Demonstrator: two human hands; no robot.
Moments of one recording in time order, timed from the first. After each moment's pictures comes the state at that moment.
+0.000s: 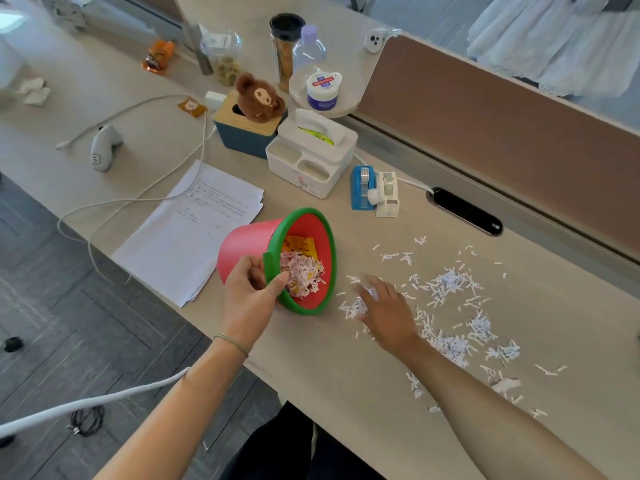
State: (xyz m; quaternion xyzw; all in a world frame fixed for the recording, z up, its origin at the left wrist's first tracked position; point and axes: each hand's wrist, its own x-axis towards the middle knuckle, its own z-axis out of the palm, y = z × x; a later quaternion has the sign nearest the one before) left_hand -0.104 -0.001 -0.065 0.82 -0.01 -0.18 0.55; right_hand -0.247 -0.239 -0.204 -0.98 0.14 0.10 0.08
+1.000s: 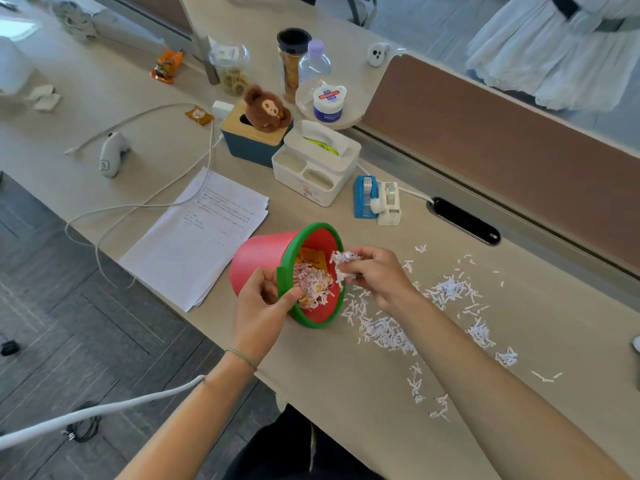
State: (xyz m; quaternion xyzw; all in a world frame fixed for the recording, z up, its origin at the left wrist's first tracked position) left_hand -0.116 0.004 -0.065 0.79 -0.02 -0.20 0.58; right_hand -0.156 -0.216 -0.057 -0.60 0.39 0.03 0.70
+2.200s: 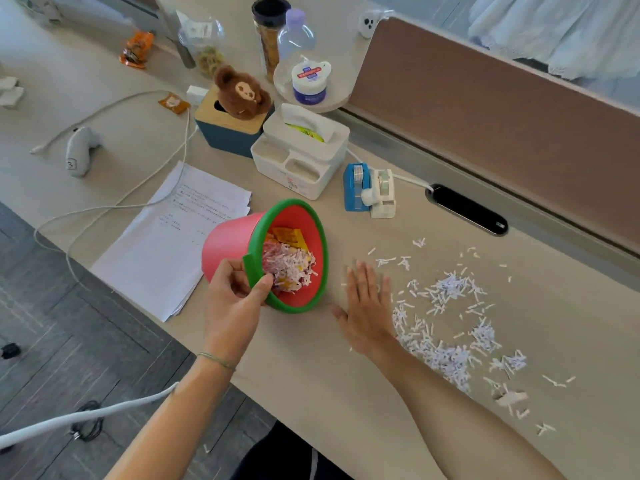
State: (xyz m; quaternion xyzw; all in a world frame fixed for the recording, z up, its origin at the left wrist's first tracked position) left_hand -0.095 -0.019 -0.062 0.80 0.00 -0.15 0.57; right_hand -0.211 -0.224 -0.224 -0.96 0.21 0.16 0.07
